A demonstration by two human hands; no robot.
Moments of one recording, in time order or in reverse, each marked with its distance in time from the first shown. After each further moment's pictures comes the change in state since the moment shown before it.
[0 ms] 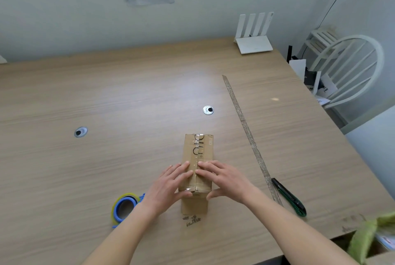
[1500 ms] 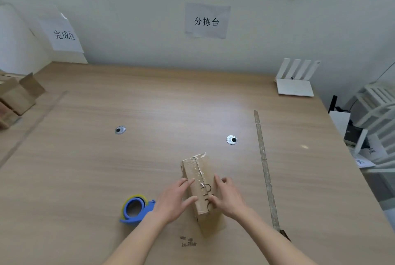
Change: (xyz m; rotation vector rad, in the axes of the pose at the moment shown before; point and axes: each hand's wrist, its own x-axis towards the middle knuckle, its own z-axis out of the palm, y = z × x) left_hand 0.012 0.058 -0.054 -0.185 -0.041 -0.631; right_hand 0.038 -0.010 -0.048 0.281 -0.198 0.572
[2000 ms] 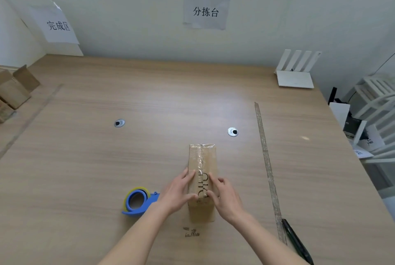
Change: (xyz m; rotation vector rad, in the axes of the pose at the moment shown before) left_hand 0.003 -0.007 0.008 -0.145 -0.095 -0.045; right_hand -0.020 -0.008 0.038 0.121 0.106 -0.035
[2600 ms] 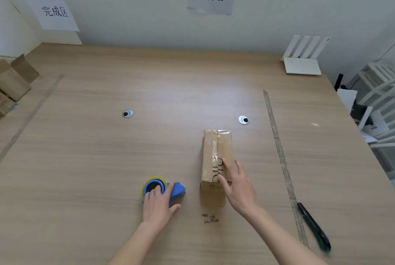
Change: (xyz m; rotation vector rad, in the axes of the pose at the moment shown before) left_hand -0.059 -0.131 0.033 0.395 0.144 -0.235; right_hand -0.009 -0.029 0.030 0.014 0.201 0.070
